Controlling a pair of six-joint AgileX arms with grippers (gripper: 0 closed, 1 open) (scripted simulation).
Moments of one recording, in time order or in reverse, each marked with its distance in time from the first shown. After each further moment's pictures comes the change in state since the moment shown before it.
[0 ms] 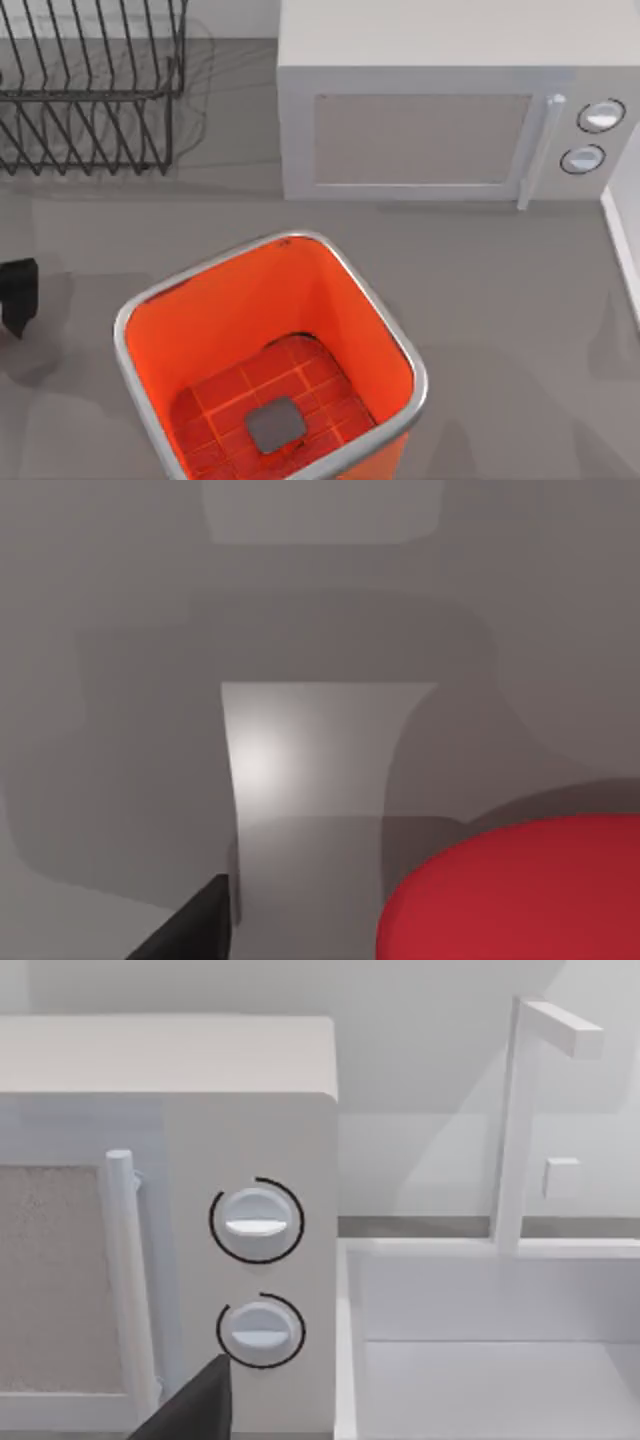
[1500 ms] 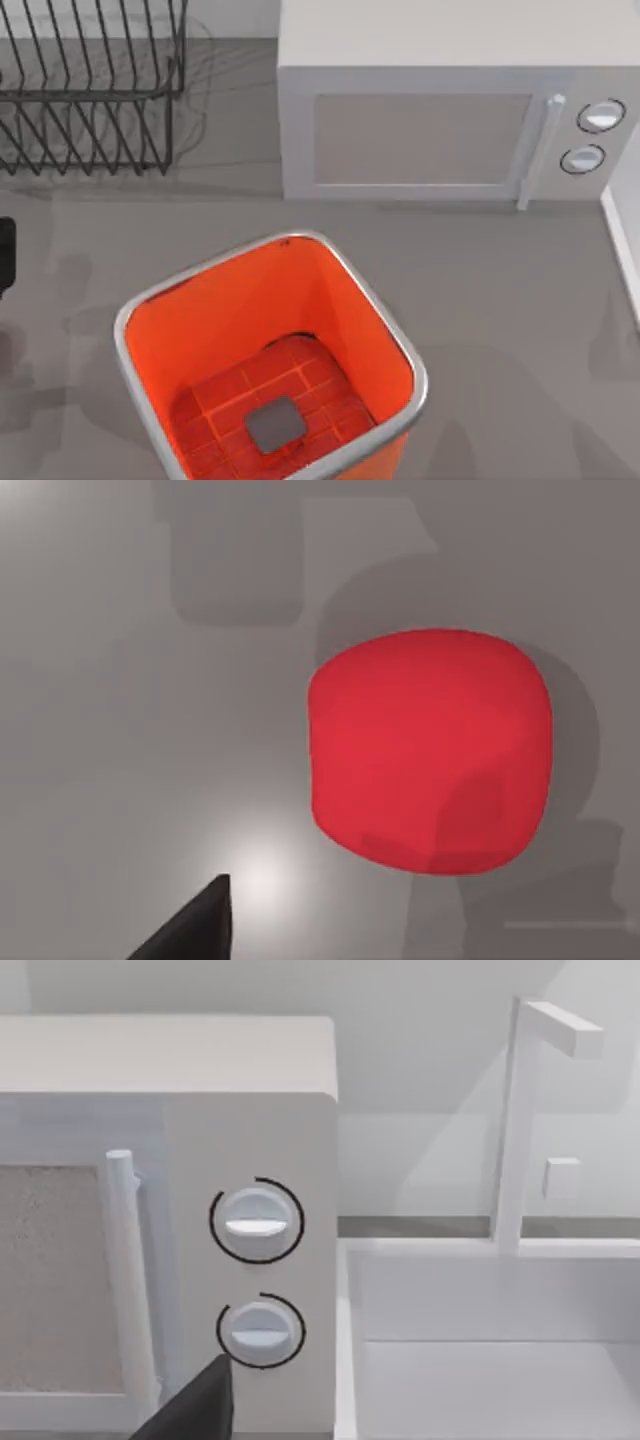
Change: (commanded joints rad) left arm -0.028 -0.325 0.011 -0.165 0.002 -0.002; right arm 0.000 0.000 0.000 0.000 0.000 0.000
